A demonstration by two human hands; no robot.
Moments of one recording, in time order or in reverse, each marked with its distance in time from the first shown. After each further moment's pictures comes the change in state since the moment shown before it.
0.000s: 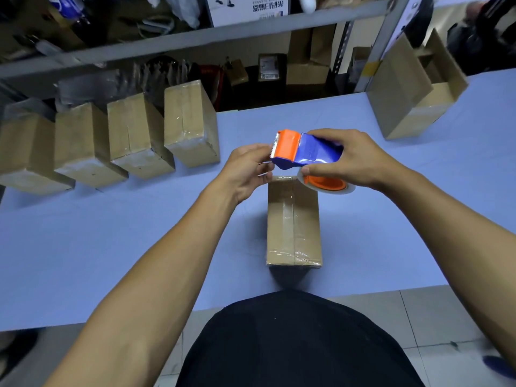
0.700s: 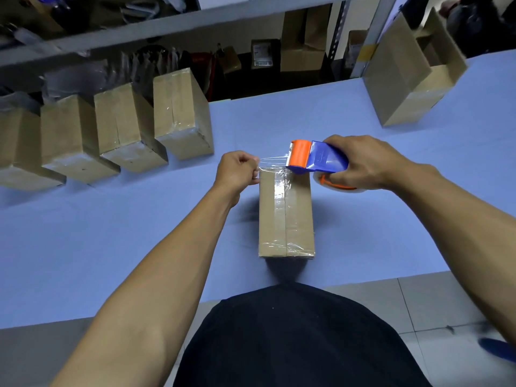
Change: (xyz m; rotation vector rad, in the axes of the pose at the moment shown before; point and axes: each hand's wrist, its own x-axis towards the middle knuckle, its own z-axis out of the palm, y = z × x) left_hand 0.025 -0.046 -0.017 0.382 0.291 0.101; right_hand -0.009 0.048 0.004 -0.437 -0.081 0.004
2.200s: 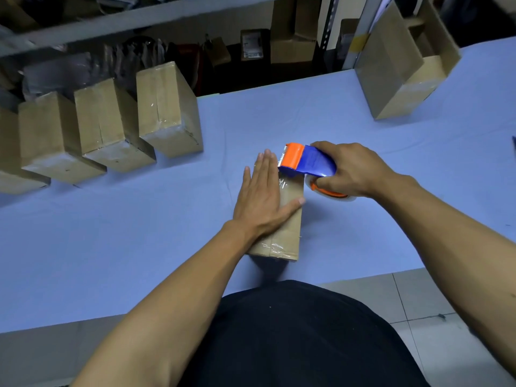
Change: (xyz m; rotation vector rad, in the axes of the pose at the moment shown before) left_hand -0.046 -0.042 0.050 1.014 -0.190 0.581; right_hand 0.000 0.012 0.027 0.064 0.067 0.036
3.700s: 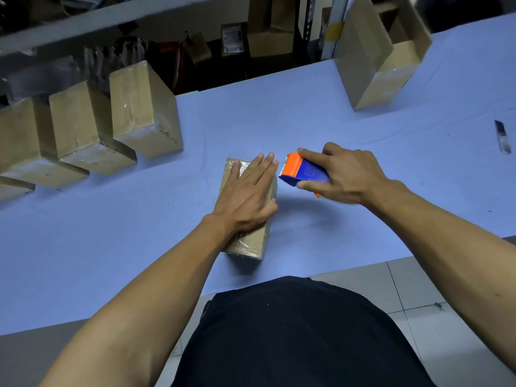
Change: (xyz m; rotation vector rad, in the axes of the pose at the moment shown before) left_hand 0.010 0.015 0.001 0.228 -0.046 0.233; right_hand -0.037 0.032 -0.004 -0.273 -0.074 0.032
